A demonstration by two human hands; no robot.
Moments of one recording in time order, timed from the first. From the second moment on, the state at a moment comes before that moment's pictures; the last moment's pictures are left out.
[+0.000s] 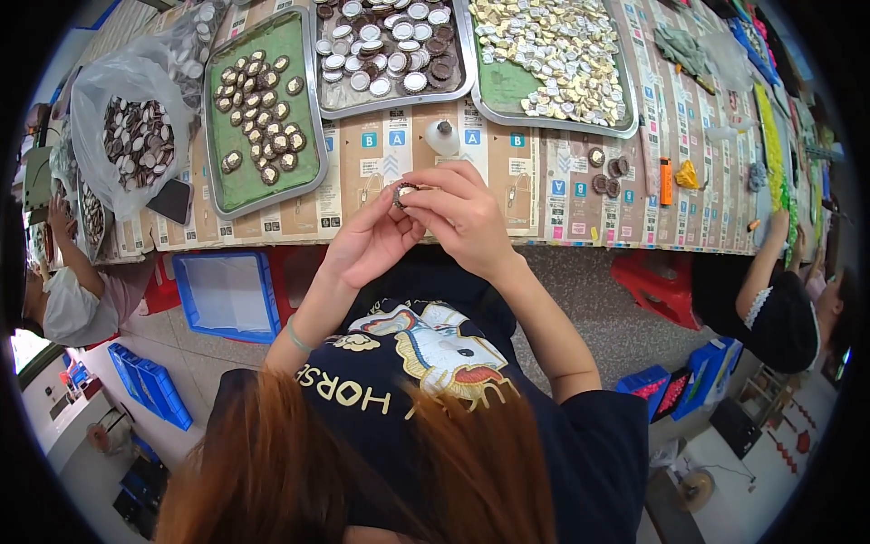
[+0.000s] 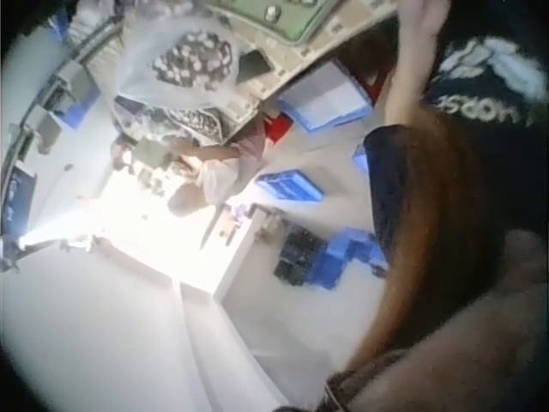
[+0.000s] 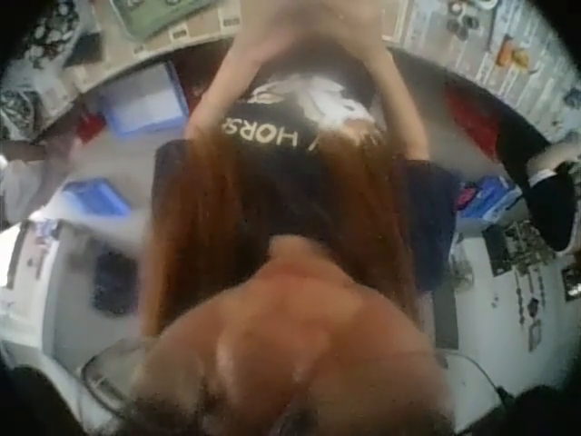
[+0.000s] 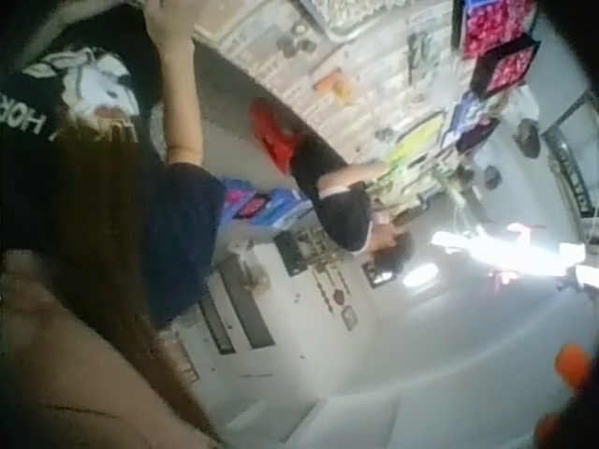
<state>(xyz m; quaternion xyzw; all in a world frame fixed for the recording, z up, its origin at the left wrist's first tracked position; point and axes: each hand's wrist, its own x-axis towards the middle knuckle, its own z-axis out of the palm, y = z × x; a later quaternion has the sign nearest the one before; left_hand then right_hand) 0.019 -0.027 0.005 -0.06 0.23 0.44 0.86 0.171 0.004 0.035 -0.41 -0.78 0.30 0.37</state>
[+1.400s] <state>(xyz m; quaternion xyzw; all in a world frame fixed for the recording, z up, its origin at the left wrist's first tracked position) 0.009 -0.018 0.031 0.04 0.32 0.39 0.86 0.170 -0.004 0.033 -0.42 -0.59 0.58 0.39</state>
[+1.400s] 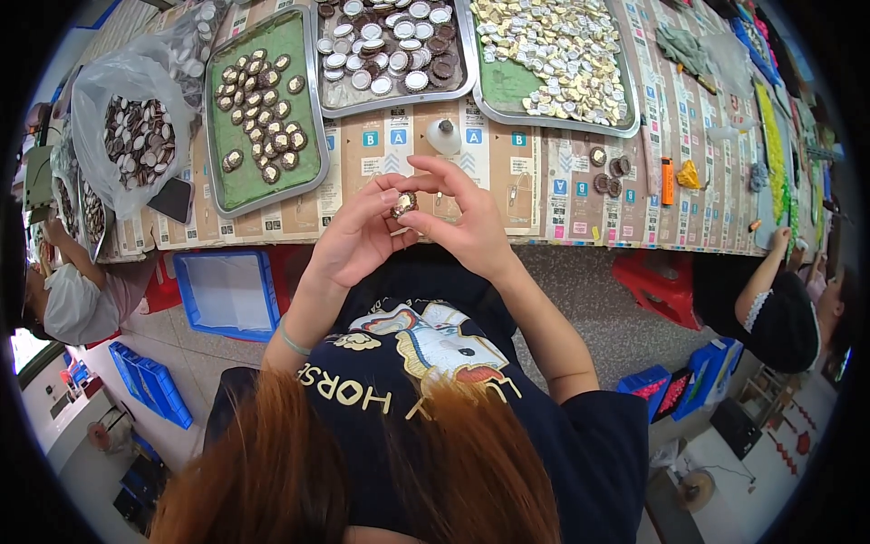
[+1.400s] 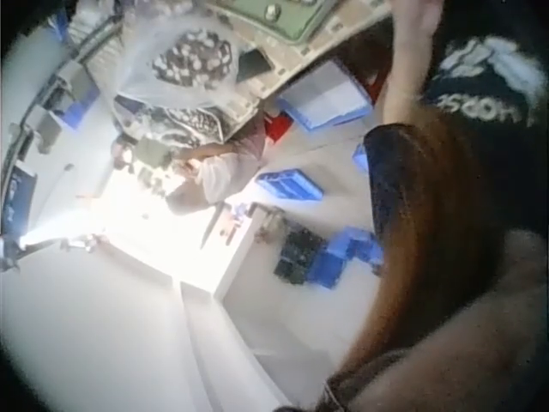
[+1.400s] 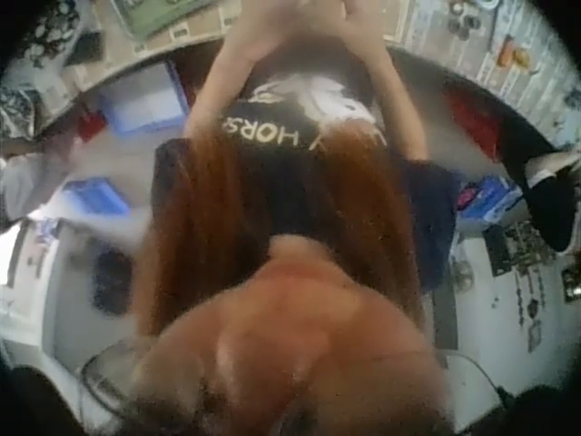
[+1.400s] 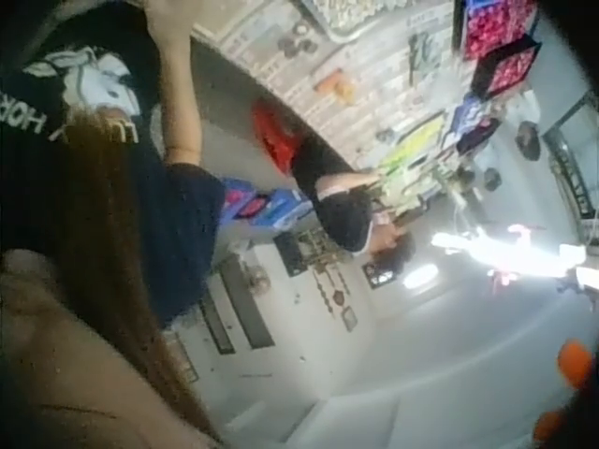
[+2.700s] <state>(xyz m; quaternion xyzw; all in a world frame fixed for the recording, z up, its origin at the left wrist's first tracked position) -0.032 0.092 0.018 0.35 0.52 0.53 0.58 0.176 0.039 0.005 -0.51 -0.49 0.57 0.42</state>
